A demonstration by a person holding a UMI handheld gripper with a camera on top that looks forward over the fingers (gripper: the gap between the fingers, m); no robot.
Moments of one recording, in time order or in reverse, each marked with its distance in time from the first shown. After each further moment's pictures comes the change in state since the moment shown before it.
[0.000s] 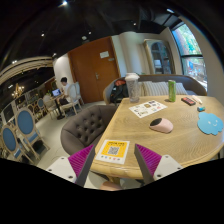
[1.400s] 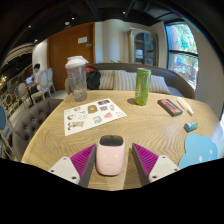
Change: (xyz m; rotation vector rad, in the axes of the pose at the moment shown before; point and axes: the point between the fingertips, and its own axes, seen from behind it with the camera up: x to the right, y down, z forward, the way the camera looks) arm 0.282 -0.053 0.169 -0.143 0.262 -0.056
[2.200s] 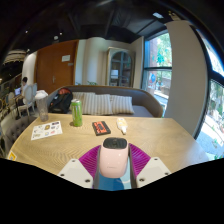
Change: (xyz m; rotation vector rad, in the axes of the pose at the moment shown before) arm 0.278 -0.056 -0.149 0.208 0.189 0.001
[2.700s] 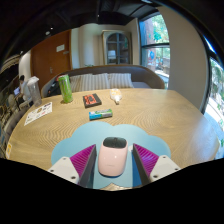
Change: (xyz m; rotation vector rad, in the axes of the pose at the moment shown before) arm 0.042 0.115 0.037 -0.194 -0.054 0.097
